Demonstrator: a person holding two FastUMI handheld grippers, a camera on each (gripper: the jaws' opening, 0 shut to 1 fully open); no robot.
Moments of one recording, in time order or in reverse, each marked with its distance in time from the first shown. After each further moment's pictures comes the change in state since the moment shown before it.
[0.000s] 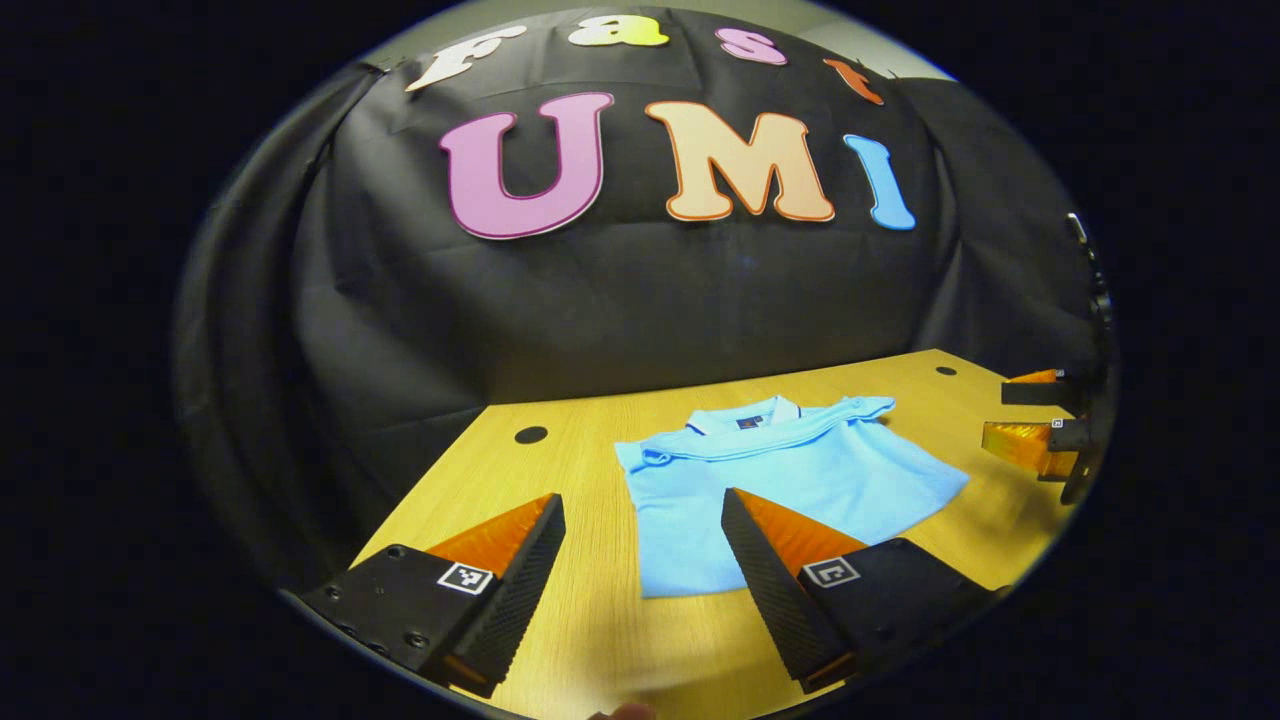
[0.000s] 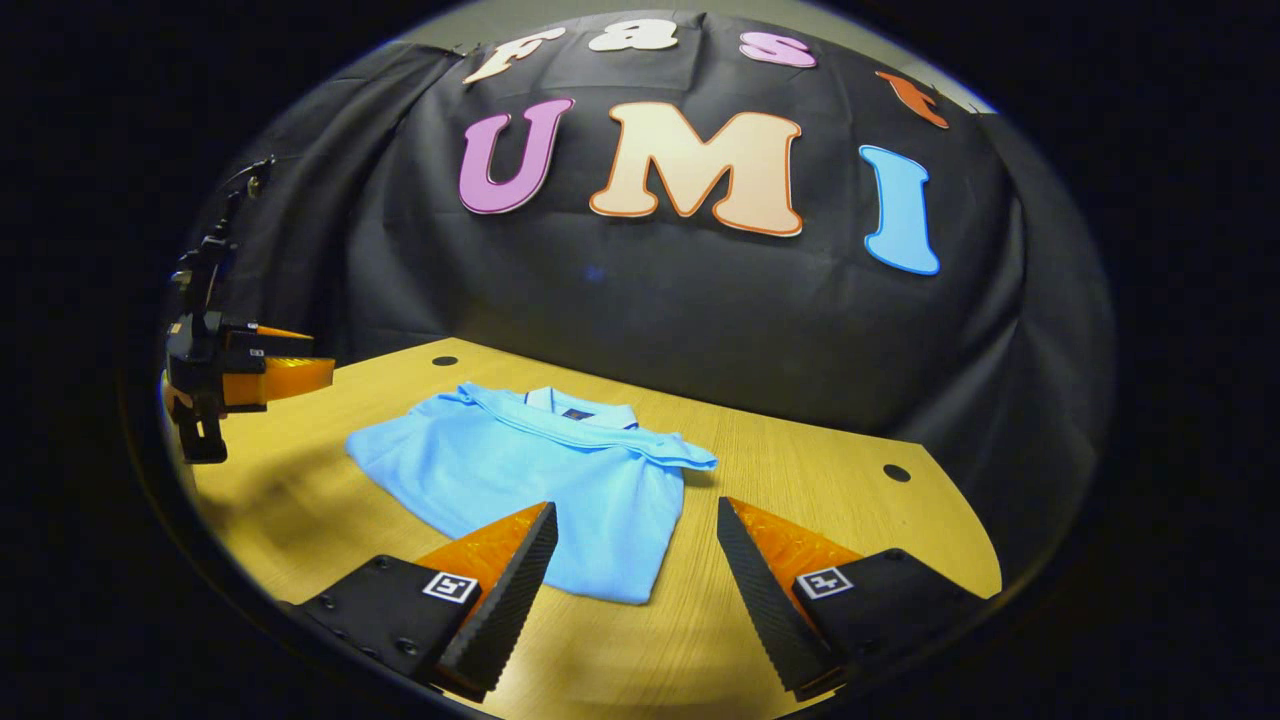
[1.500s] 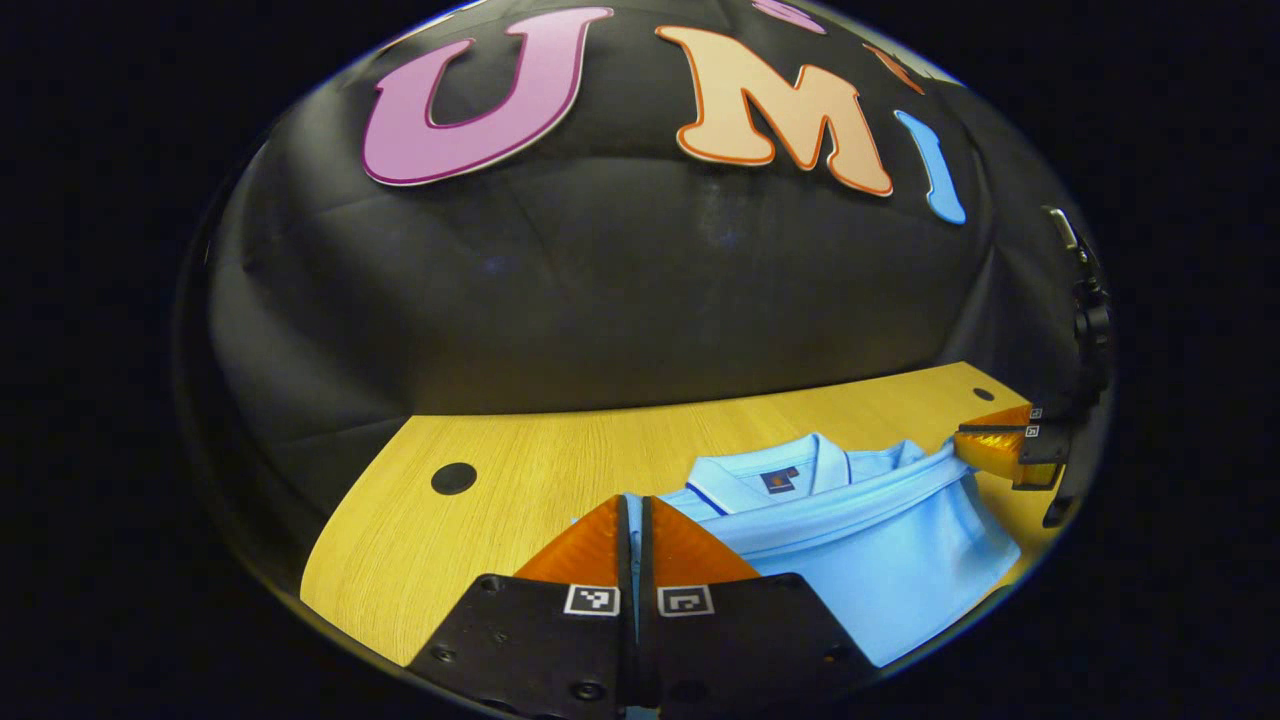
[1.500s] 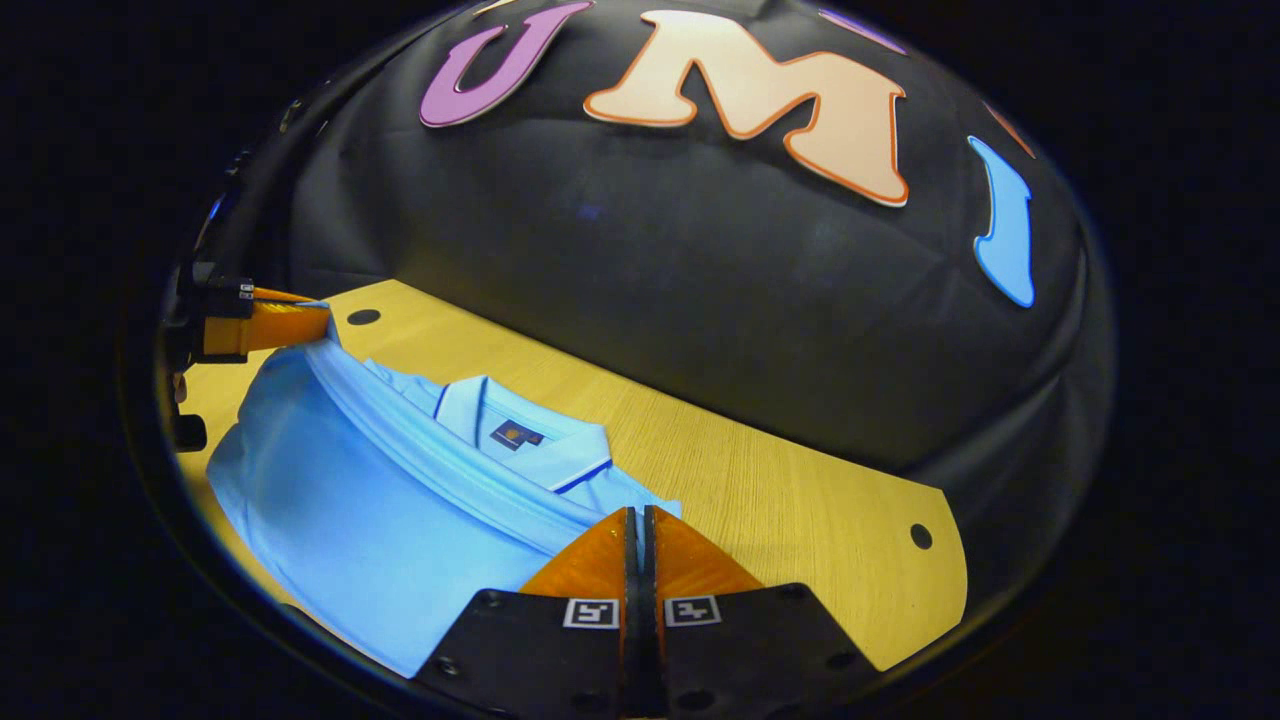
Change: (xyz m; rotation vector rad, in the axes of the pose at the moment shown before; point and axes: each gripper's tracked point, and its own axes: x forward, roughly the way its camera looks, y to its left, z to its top) left arm 0.238 -0.018 0.025 0.013 0.121 -0.093; right arm 0.236 -0.018 0.008 -0.174 0.220 -0.097
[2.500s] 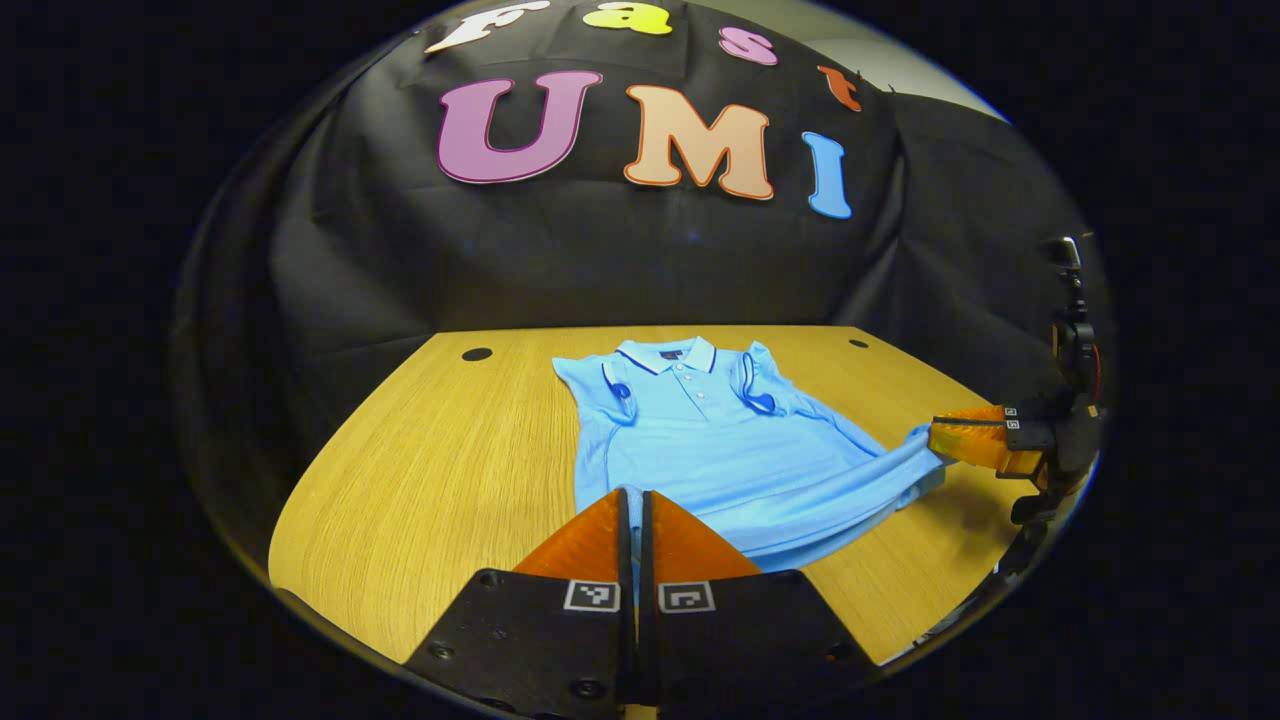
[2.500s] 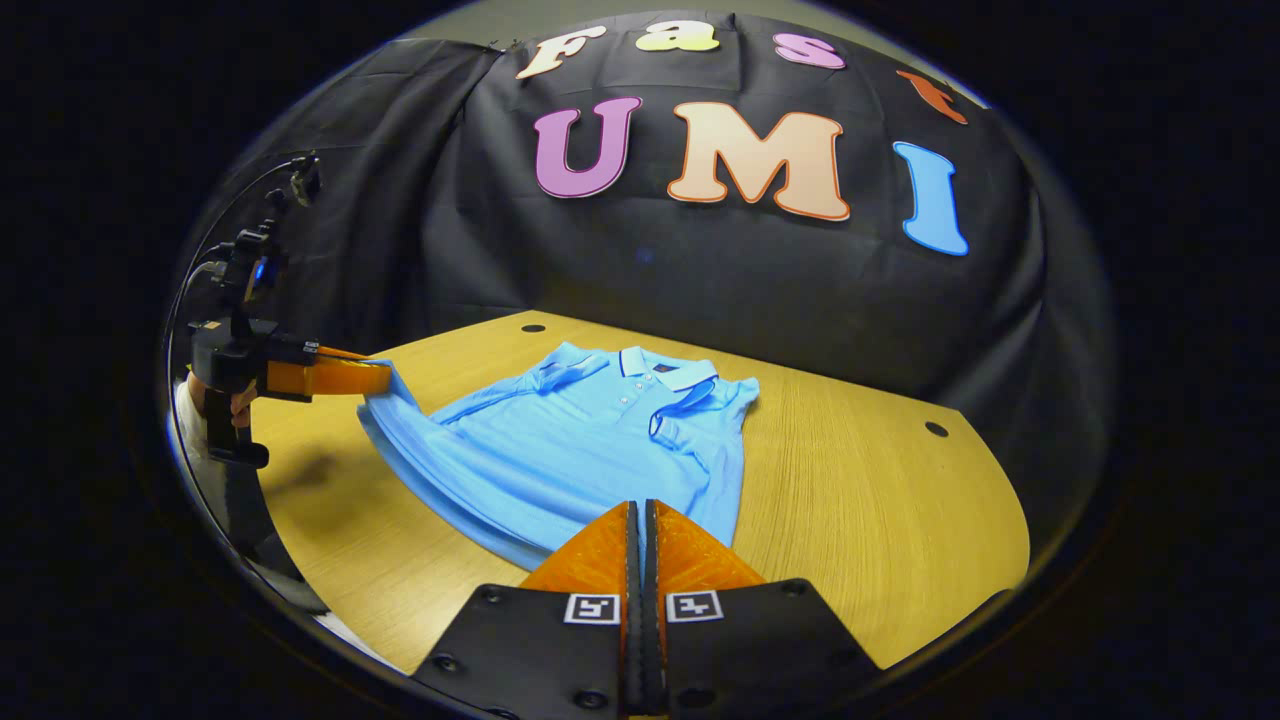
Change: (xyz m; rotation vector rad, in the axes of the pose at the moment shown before) left arm -0.263 -0.047 -0.100 -0.077 0.000 -0.121; right arm -0.282 0.062 -0.085 0.103 -0.160 0.205
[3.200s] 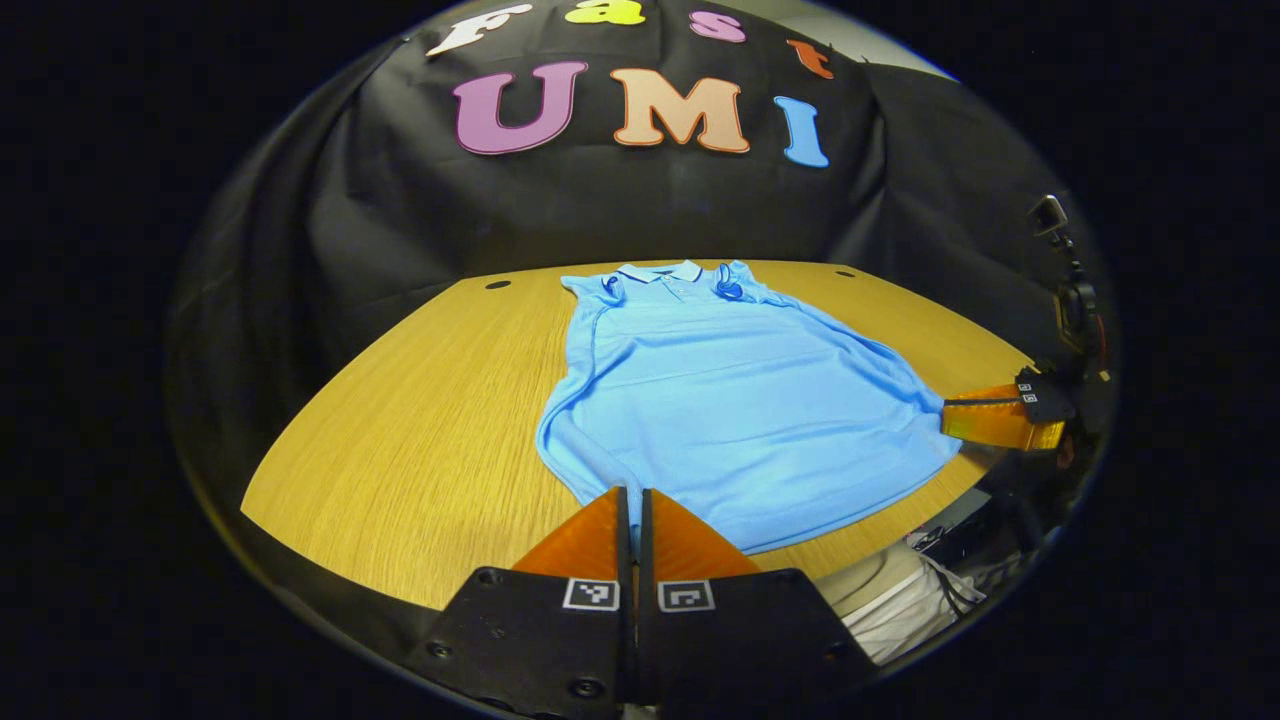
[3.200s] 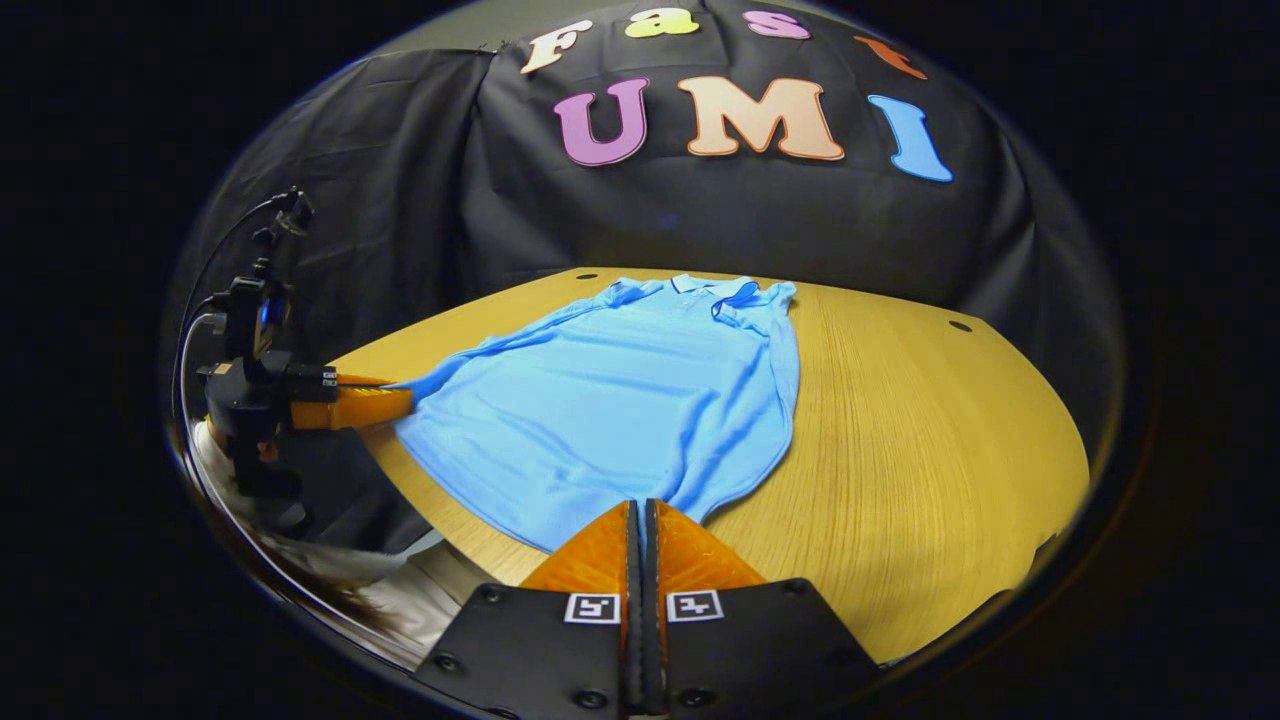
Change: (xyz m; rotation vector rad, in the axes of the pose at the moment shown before) left arm -0.114 -0.038 -0.139 0.051 0.099 0.077; right arm -0.117 0.069 -0.124 0.123 0.096 0.121
